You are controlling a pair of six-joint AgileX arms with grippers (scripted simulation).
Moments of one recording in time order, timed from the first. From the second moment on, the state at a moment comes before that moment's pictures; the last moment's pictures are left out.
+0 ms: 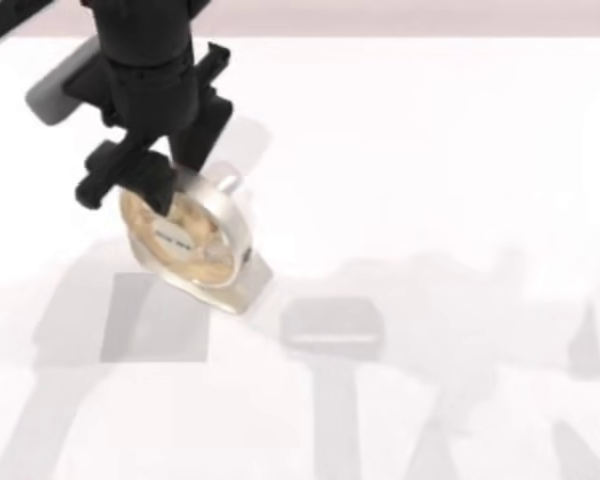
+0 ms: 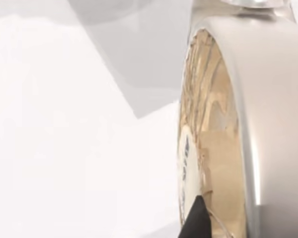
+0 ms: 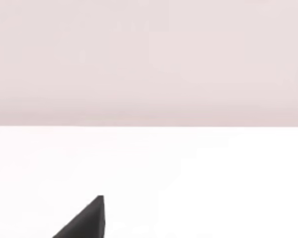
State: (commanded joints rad) left arm -0.49 1.99 1.90 -1.50 -0.02 -1.54; right arm 0.00 0.00 0.00 0.00 0.00 0.00
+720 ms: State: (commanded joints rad) left arm -0.38 1.75 1.56 -1.38 0.00 -1.96; right arm 0.00 0.00 0.00 0.00 0.00 0.00
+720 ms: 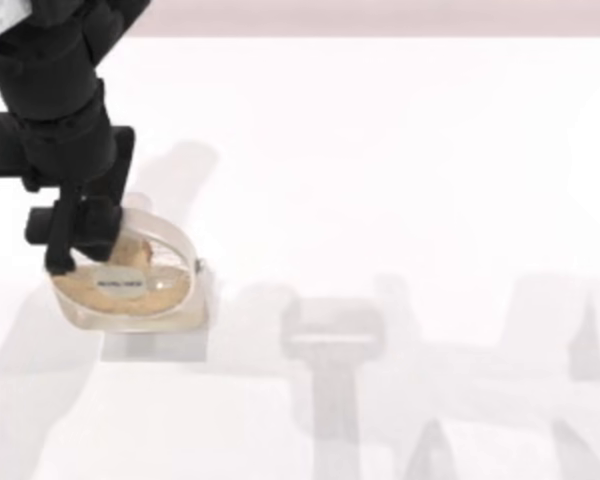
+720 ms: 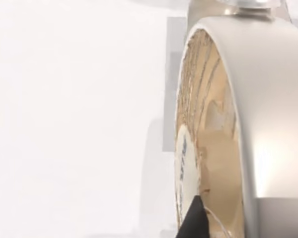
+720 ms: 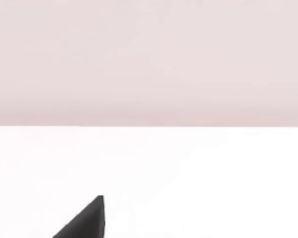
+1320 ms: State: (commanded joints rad) left arm -0.38 1.77 1.44 -1.24 0.00 -1.95; right arm 0.00 0.00 0.00 0.00 0.00 0.00
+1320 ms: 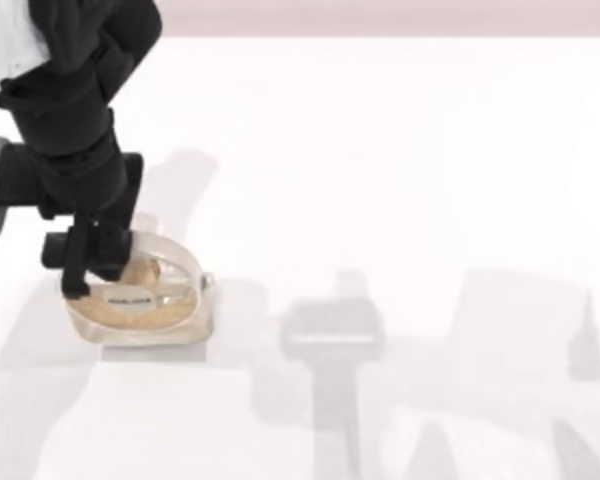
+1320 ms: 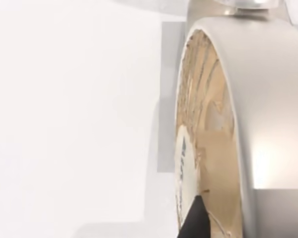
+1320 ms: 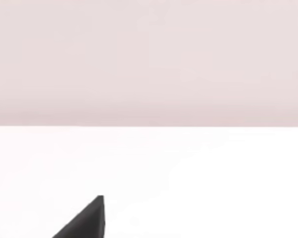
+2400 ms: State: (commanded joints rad) left arm -0.38 1.77 1.44 -1.24 0.00 -1.95; right arm 0.00 0.00 0.00 0.00 0.00 0.00
